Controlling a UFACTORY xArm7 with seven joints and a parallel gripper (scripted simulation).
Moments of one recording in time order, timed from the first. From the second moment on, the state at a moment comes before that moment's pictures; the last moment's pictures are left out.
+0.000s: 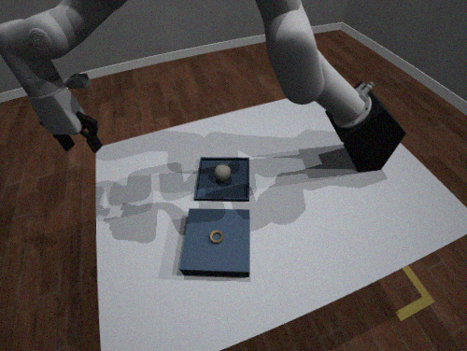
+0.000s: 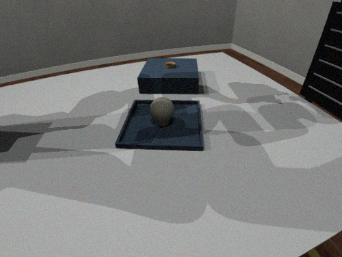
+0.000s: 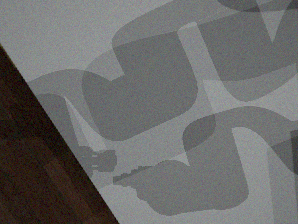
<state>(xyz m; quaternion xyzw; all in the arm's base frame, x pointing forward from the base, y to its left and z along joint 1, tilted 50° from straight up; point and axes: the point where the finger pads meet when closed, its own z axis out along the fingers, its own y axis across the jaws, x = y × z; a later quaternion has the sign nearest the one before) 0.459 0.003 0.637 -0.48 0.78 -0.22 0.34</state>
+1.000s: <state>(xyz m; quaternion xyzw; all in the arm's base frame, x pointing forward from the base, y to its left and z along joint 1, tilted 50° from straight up) 0.455 0.011 0.589 -0.49 0.78 -0.22 0.33</state>
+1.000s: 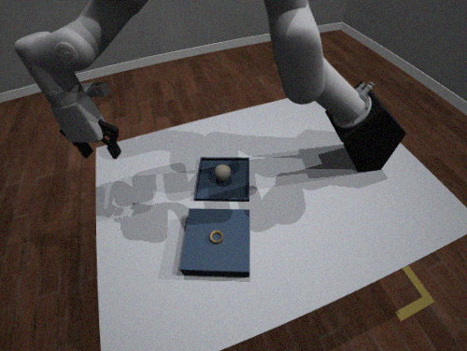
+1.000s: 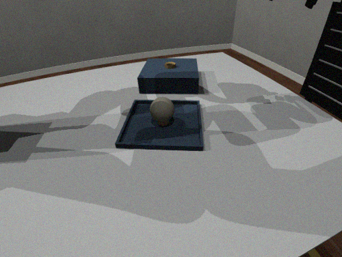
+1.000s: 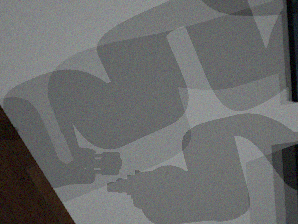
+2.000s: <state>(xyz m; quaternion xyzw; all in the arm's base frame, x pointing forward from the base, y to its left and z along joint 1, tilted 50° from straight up) 0.347 -0.044 0.269 -0.51 0.75 -0.31 0.28</state>
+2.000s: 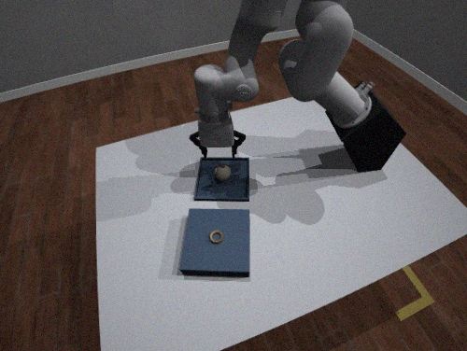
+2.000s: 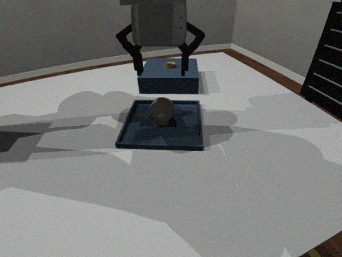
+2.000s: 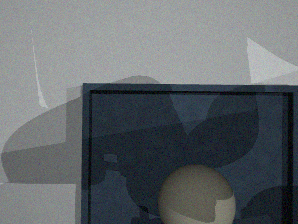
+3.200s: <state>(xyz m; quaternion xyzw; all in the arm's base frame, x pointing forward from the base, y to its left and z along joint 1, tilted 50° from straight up) 0.411 -0.059 0.208 -0.51 0.75 -0.31 0.28</state>
